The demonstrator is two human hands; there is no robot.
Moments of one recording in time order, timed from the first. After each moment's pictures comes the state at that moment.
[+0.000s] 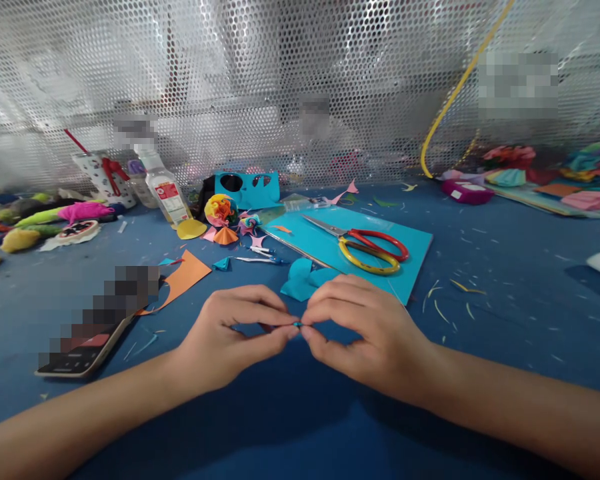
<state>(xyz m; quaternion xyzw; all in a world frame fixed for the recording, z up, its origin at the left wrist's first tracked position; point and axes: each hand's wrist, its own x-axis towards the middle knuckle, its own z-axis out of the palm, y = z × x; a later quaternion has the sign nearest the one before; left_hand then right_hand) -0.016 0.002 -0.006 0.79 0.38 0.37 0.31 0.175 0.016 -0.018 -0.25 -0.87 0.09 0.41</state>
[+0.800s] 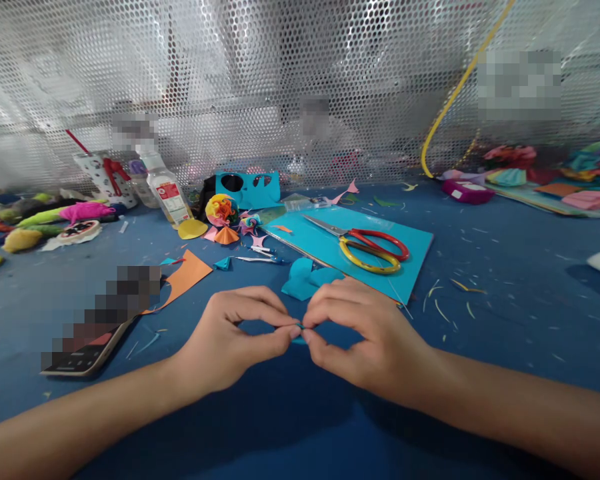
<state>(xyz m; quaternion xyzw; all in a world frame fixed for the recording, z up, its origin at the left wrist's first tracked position) -0.013 -0.001 -0.005 0.74 0.41 0.38 0.37 0.173 0.012 -0.020 -0.27 -0.86 0.15 0.41</state>
